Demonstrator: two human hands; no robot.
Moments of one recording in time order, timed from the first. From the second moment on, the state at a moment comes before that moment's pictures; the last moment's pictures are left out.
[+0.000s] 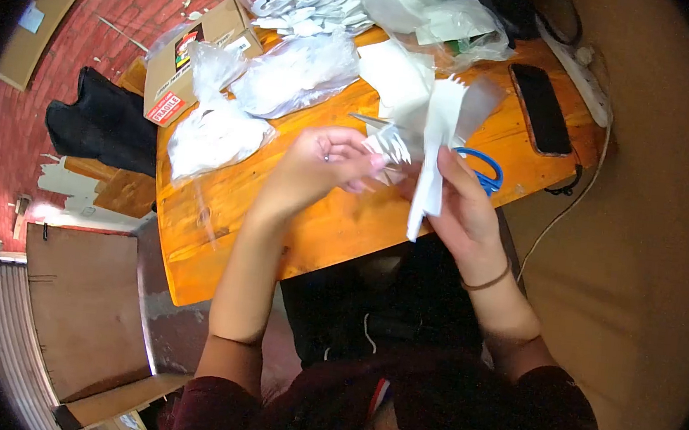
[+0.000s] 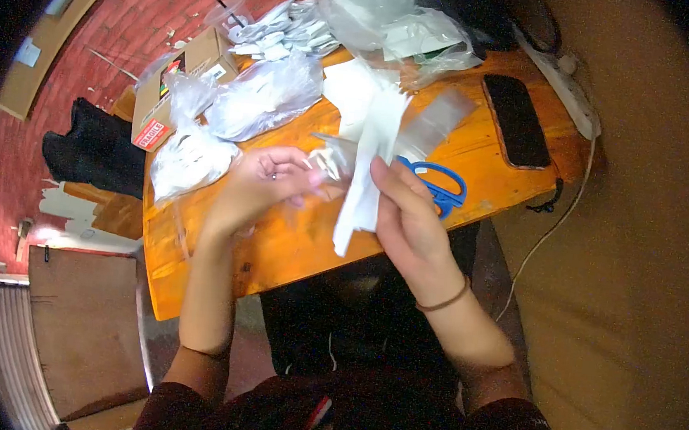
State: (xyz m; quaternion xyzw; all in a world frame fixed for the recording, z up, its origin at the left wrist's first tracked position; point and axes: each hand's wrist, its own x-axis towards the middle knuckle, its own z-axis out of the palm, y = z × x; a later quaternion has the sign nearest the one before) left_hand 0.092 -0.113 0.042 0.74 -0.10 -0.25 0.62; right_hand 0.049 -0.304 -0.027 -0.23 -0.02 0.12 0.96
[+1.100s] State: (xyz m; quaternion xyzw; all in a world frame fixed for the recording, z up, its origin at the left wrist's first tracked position) left_hand 0.054 -0.099 0.032 0.51 0.04 0.10 0.86; right_hand 0.060 -0.291 -0.003 -0.22 0.05 -0.14 0.96
